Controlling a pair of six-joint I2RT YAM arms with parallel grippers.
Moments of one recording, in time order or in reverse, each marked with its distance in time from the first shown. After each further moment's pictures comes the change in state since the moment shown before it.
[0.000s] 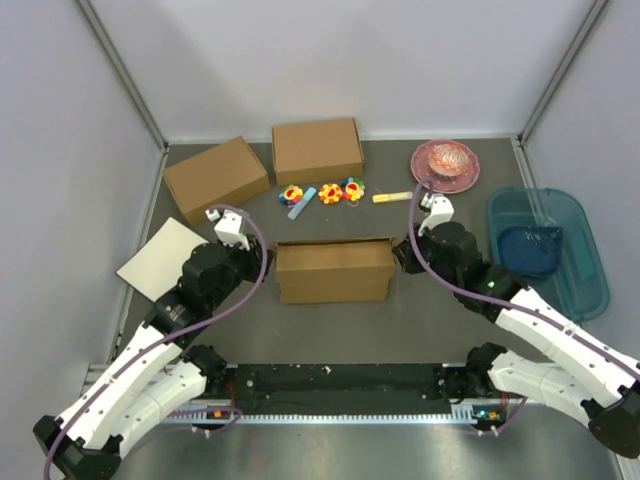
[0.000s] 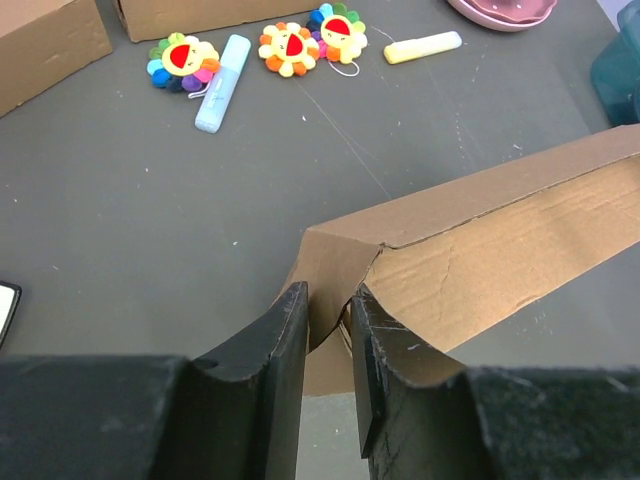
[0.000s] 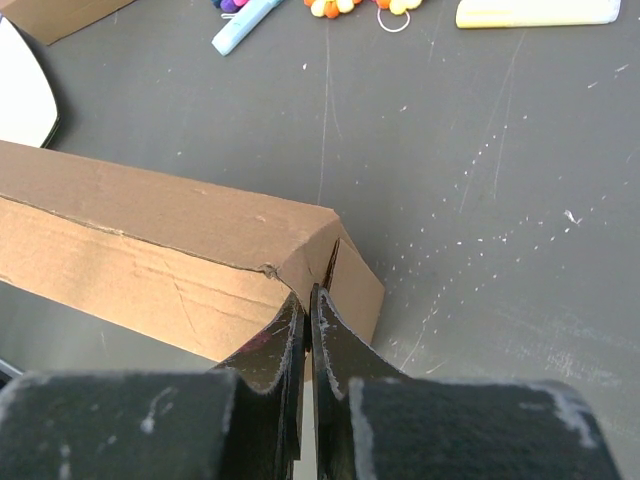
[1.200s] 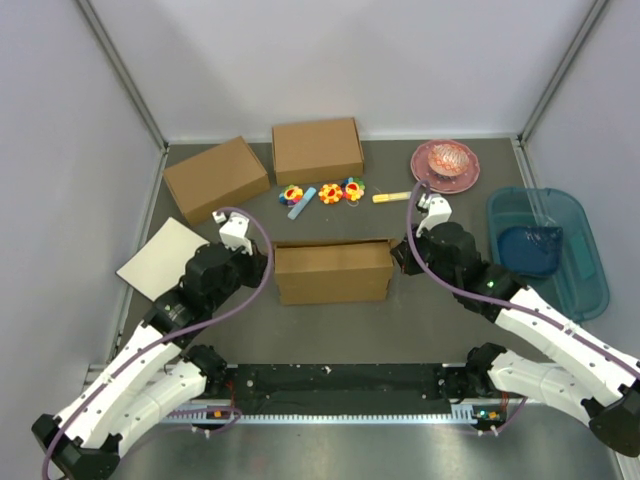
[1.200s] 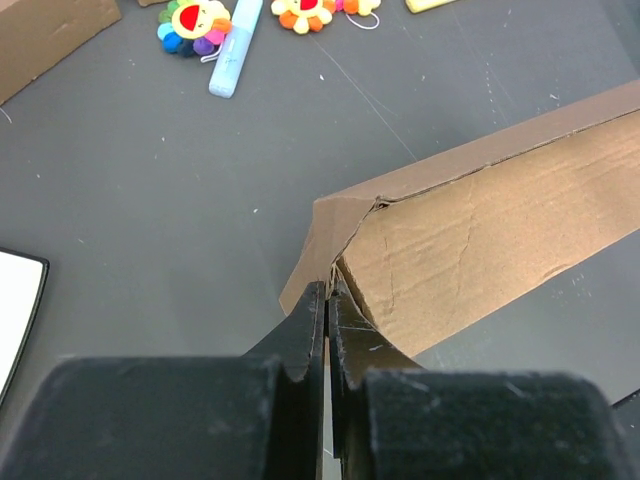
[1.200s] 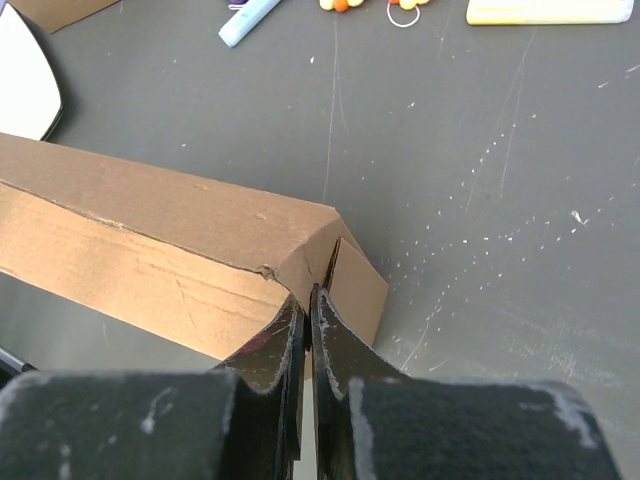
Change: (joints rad) left arm -0.008 -0.004 0.006 -0.082 -0.021 0.069; right arm 0.011 0.005 0.006 -0.008 -0.009 -0.008
